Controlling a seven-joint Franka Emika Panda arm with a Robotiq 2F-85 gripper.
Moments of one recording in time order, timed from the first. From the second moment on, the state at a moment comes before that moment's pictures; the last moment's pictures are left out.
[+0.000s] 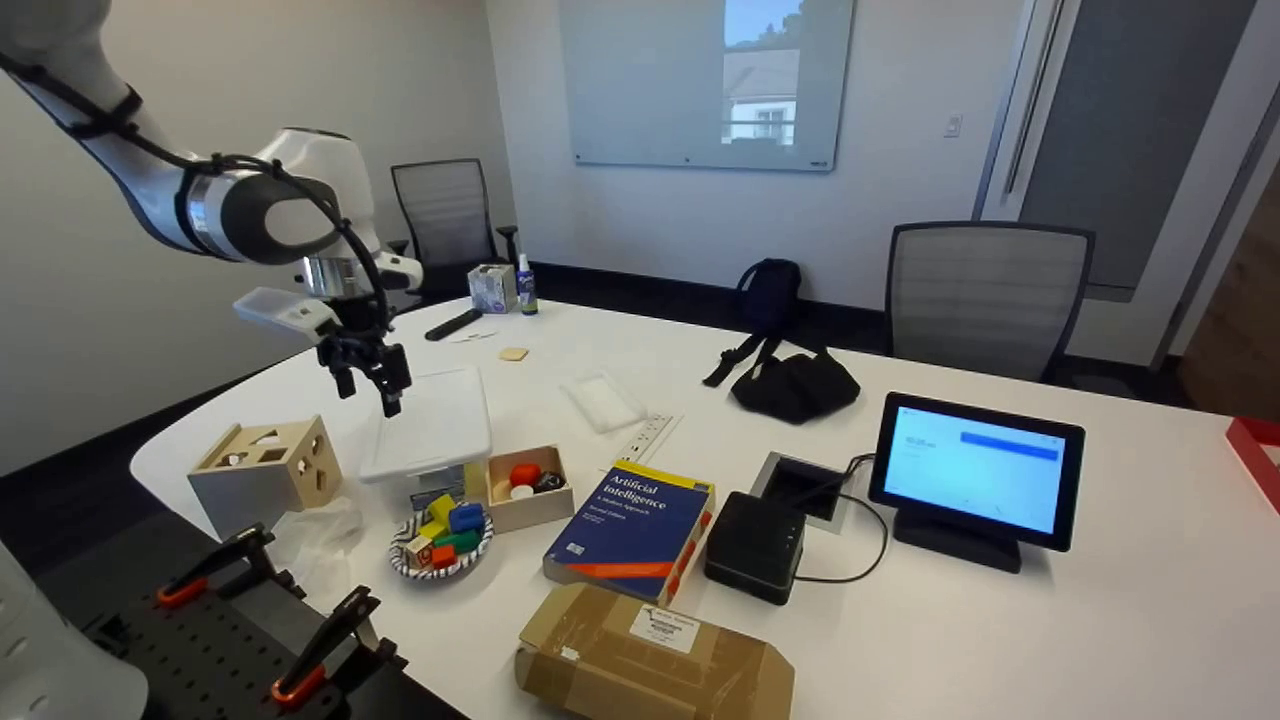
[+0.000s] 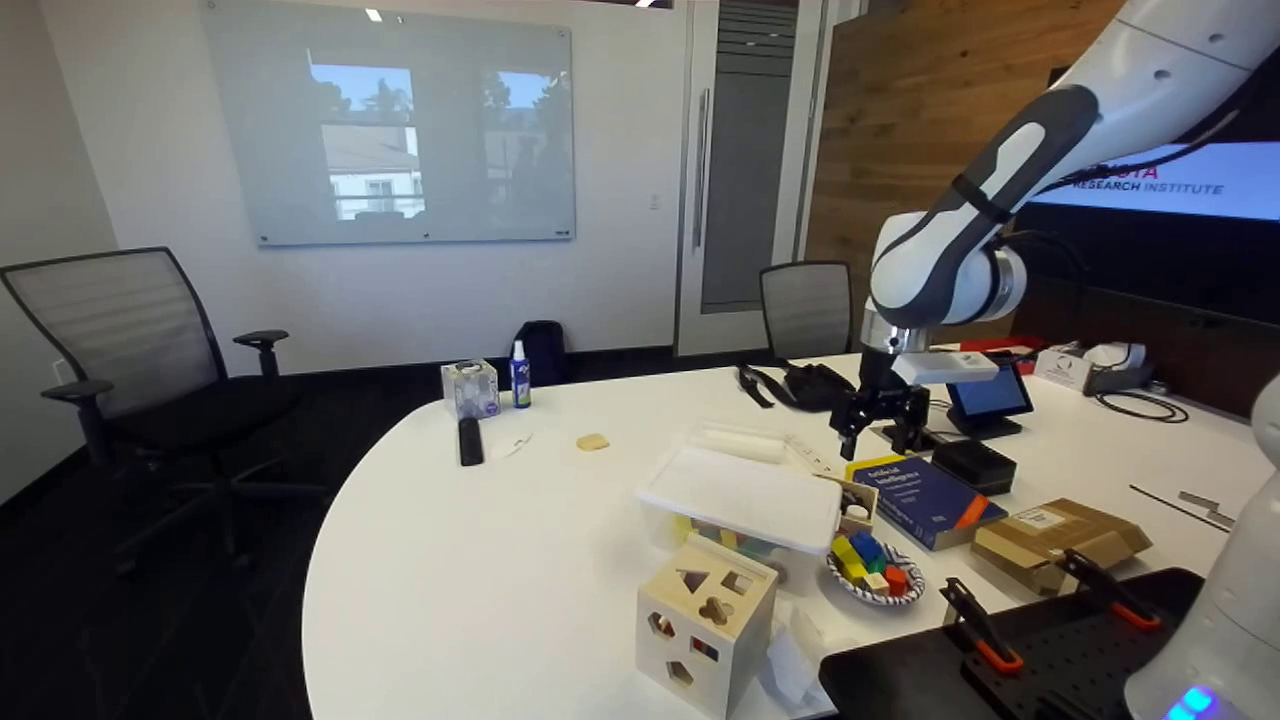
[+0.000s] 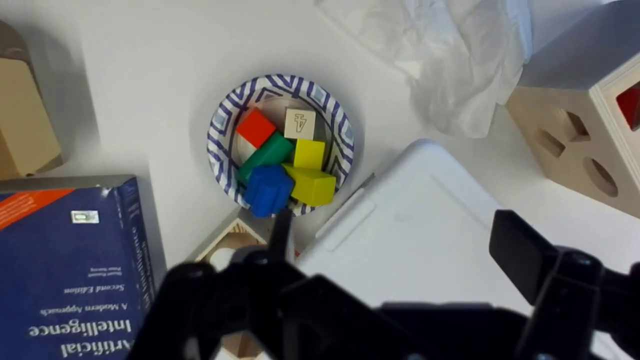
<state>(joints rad) 0.08 -0.03 0.10 -2.68 0.11 2.61 0.05</state>
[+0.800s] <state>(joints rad) 0.01 0.33 0.10 -2.53 0.30 2.61 -0.20</state>
